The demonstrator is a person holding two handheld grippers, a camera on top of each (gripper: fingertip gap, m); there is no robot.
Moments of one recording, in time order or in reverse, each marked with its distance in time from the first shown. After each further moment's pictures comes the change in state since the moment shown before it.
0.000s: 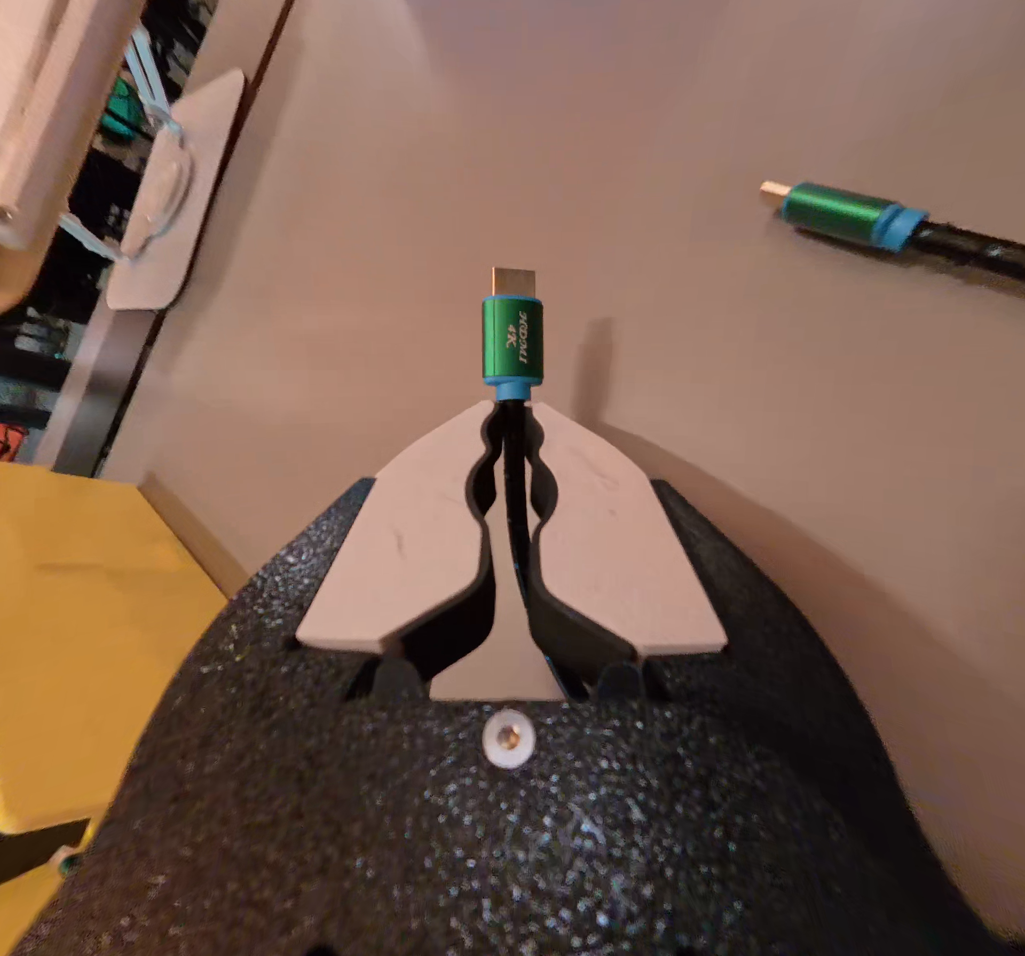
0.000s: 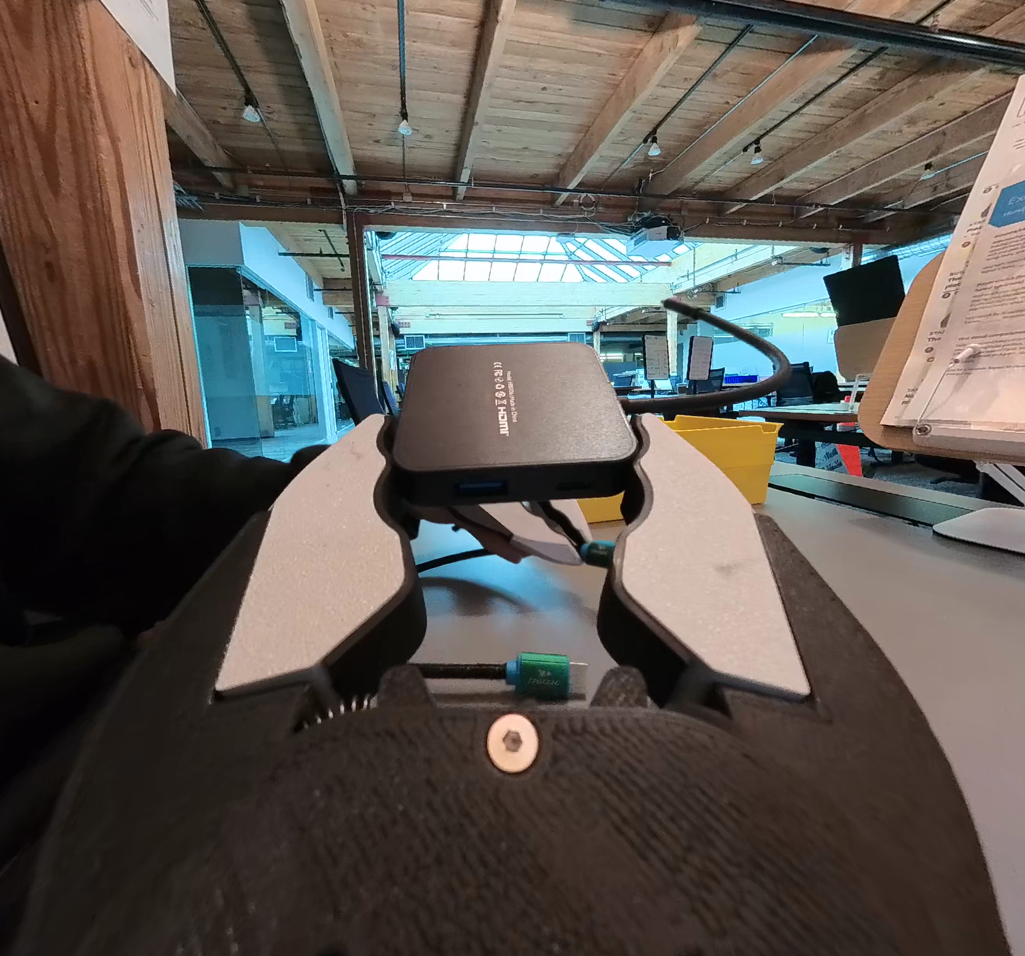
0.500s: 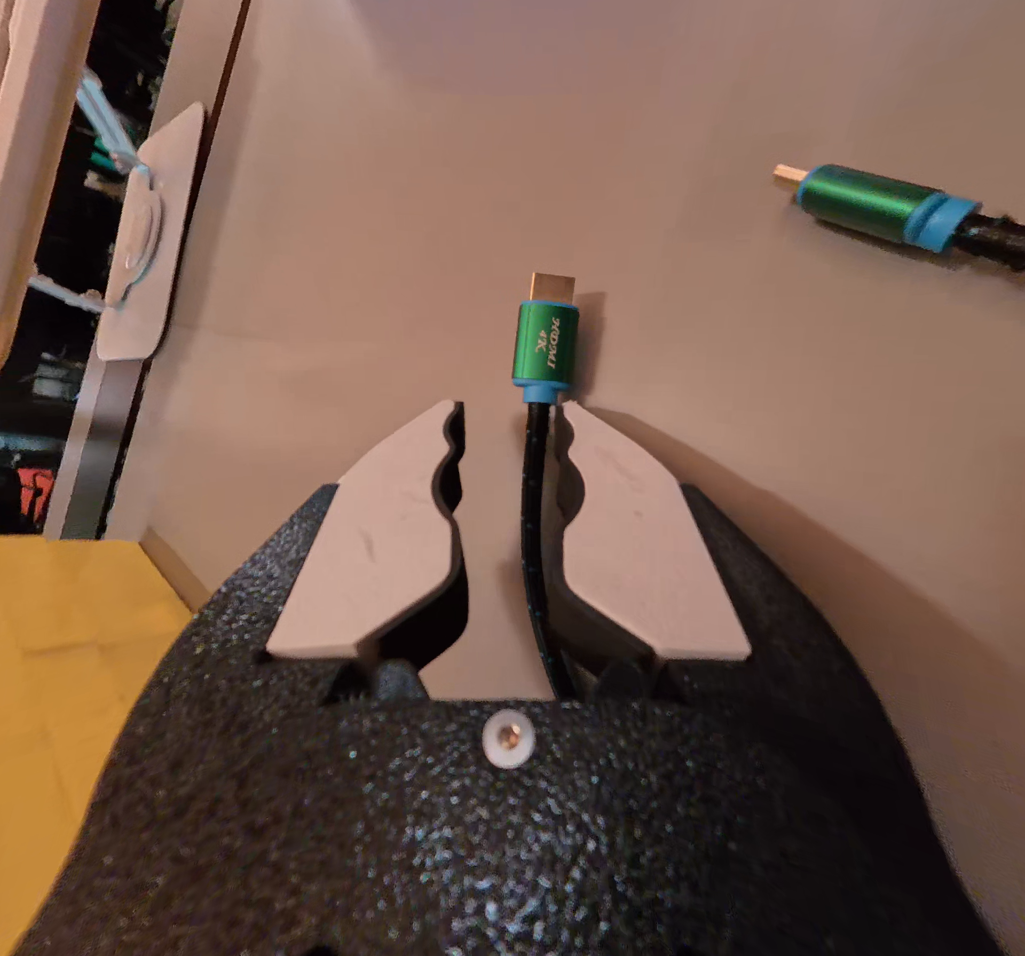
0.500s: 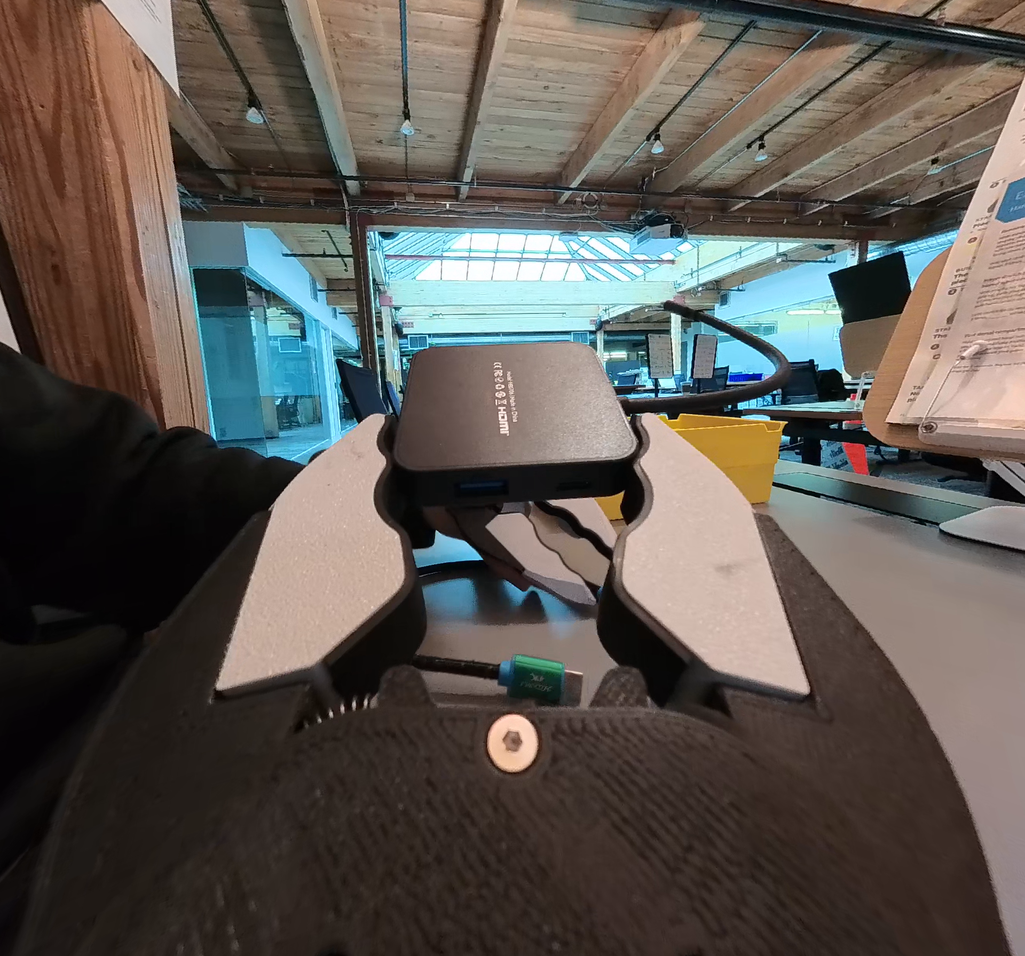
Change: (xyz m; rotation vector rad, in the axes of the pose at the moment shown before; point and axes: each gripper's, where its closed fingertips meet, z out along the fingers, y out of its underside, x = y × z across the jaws) left arm 0.010 -0.005 0.022 -0.025 0.018 0.089; right arm 0.000 0.000 0.000 -0.002 -0.006 0.008
